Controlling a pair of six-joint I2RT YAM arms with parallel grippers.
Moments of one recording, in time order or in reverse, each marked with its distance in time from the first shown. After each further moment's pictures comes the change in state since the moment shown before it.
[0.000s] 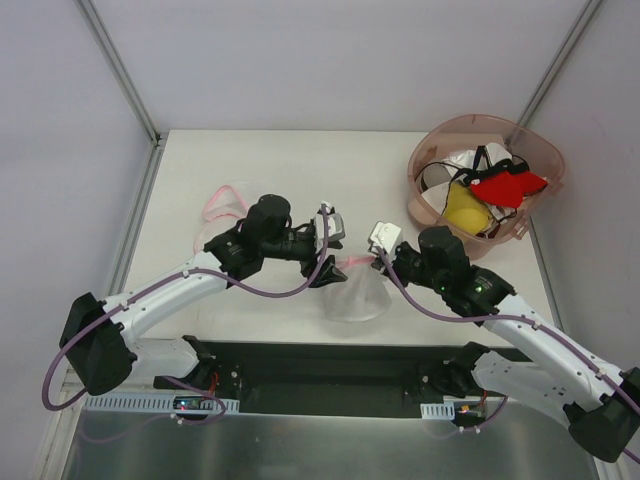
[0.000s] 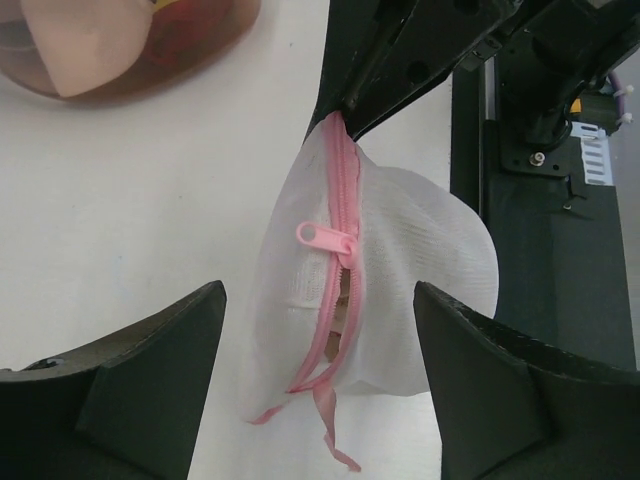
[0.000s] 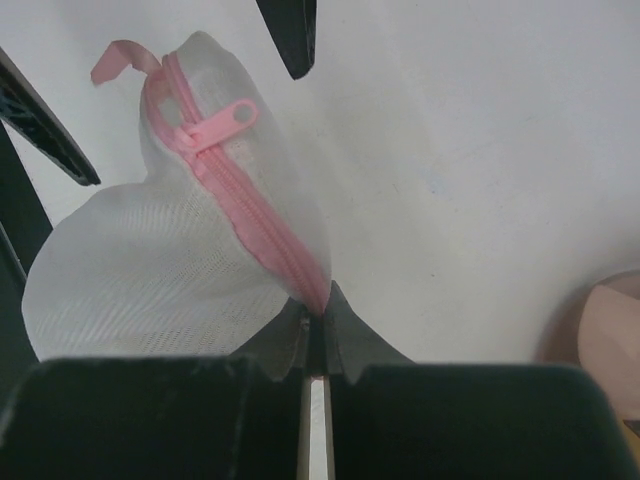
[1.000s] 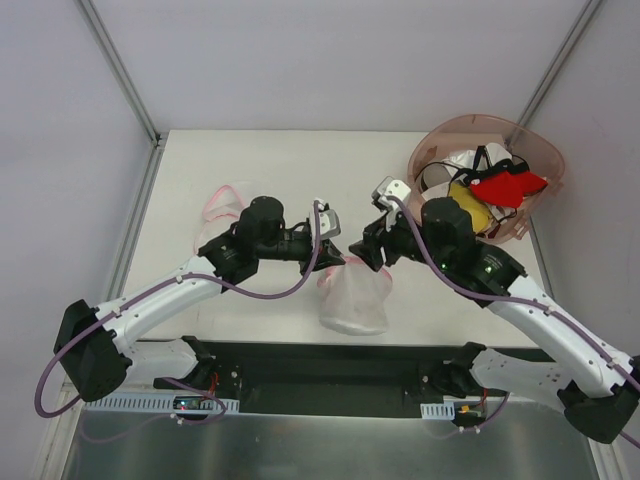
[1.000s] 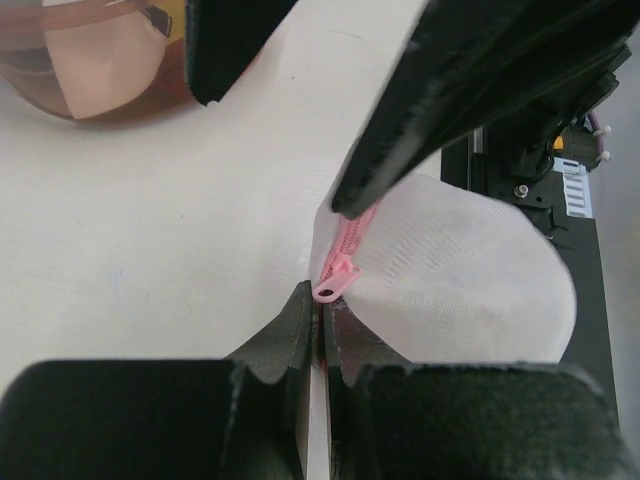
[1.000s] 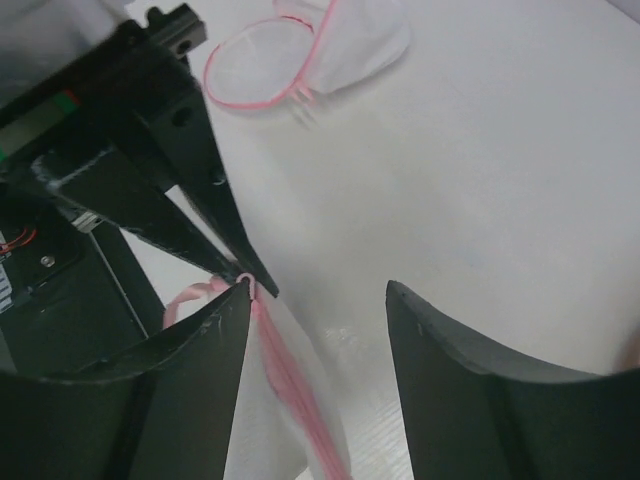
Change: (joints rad) left arm 0.000 -0.030 -0.014 0.069 0.011 -0.079; right arm 0.036 0.121 0.330 -0.058 0.029 0.344
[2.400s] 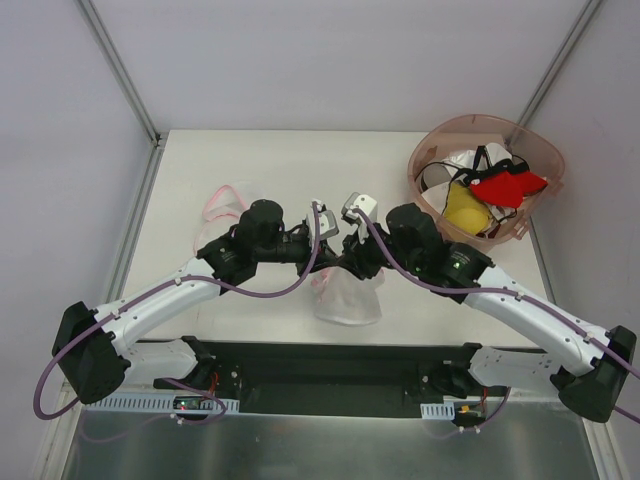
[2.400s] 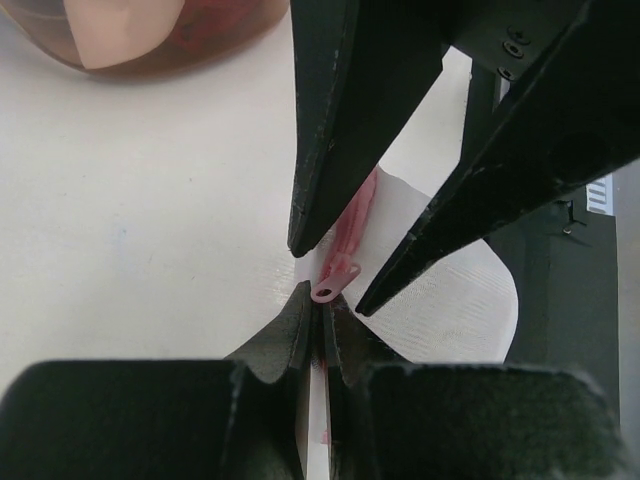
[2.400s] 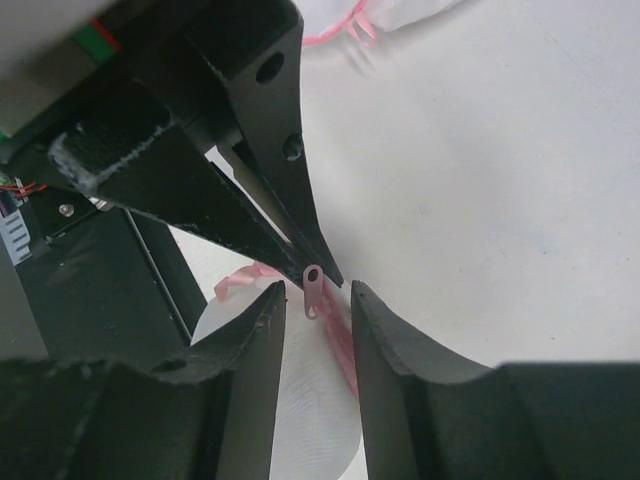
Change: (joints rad) left arm 0.000 -0.016 -0.031 -0.037 -0.067 -0.022; right arm 0.124 0.109 -0.037 0.010 0.001 0.019
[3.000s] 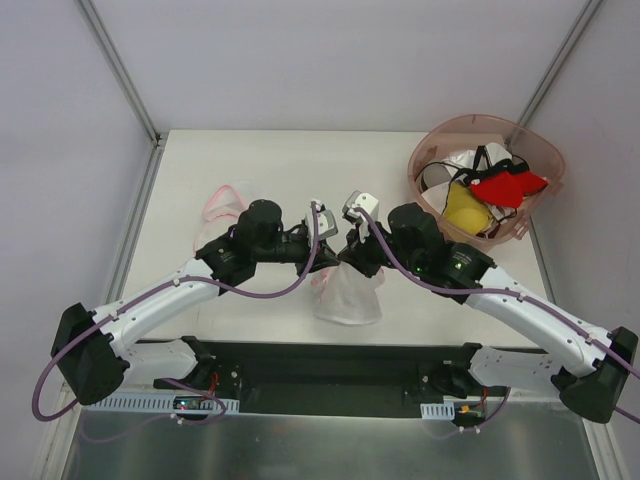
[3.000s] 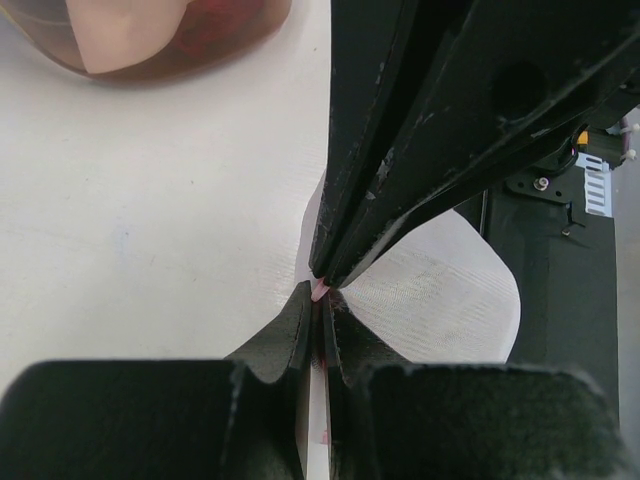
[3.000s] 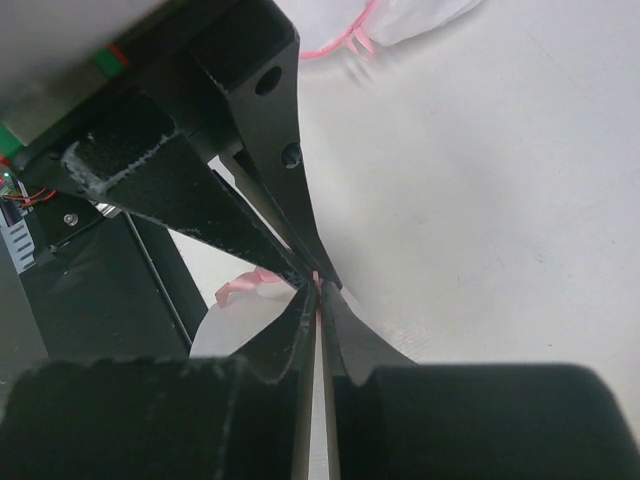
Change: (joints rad) left arm 0.000 -0.007 0.000 0.000 0.001 0.000; right arm 0.003 -0.006 0.008 0.013 0.006 0.006
